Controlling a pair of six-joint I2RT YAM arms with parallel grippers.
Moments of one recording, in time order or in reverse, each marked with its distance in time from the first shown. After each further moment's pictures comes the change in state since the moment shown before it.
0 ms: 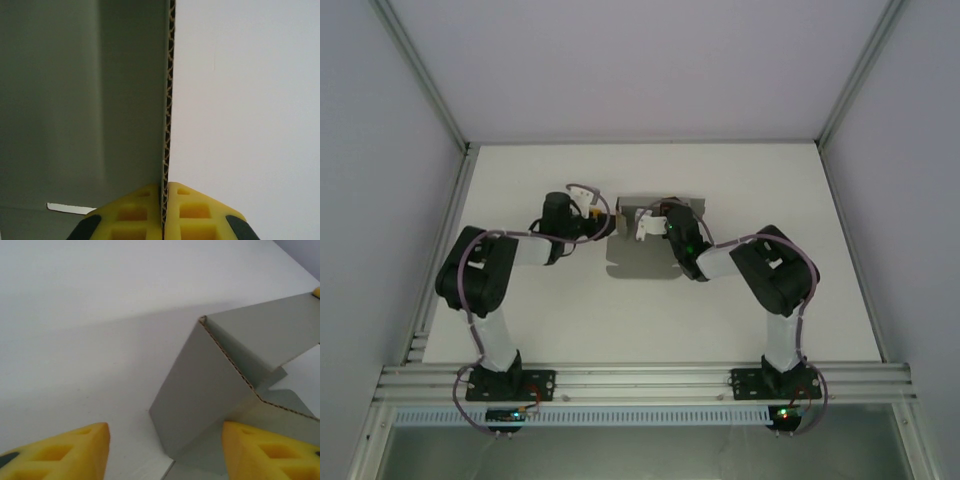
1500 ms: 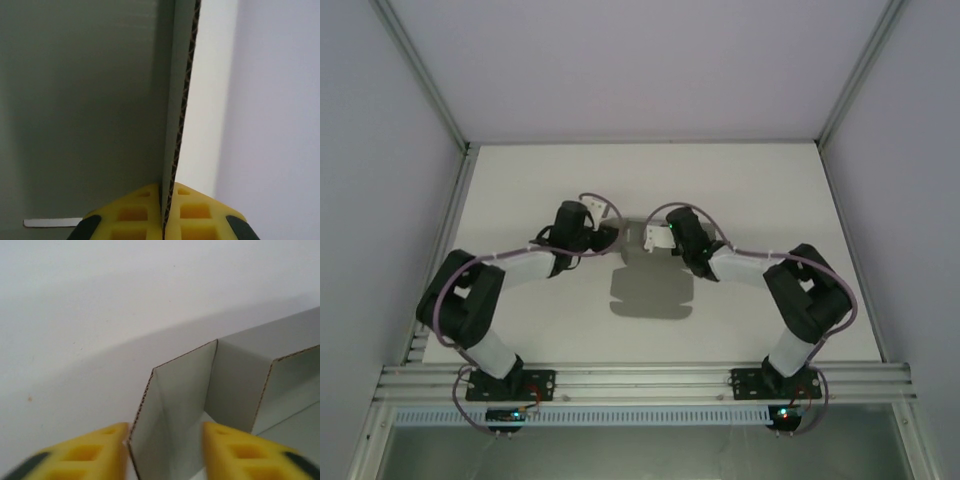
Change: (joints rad) left arm -0.140 -0.251 -0.071 -0.304 -0.297 0.045; right arm 0.031 -0.236 -0.034 -0.543 0.001 0.171
